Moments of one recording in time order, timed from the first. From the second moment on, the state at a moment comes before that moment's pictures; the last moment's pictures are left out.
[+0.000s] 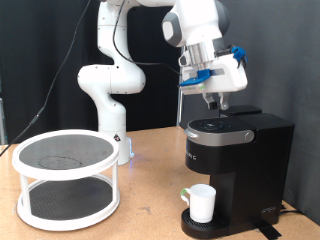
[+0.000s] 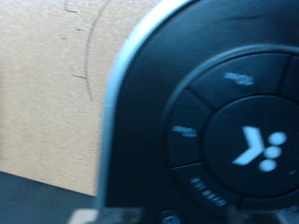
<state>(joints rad) -0.35 -0.18 0.51 -2.23 0.32 2.30 2.22</state>
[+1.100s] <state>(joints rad) -0.35 -0.15 0.51 -2.29 0.32 2.35 2.22</state>
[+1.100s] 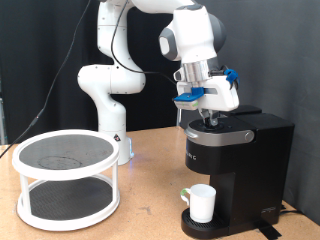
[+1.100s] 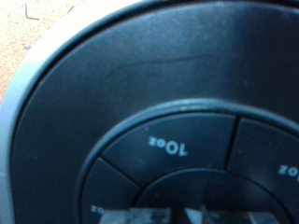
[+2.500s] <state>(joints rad) -0.37 -0.04 0.48 -2.15 0.34 2.13 2.29</state>
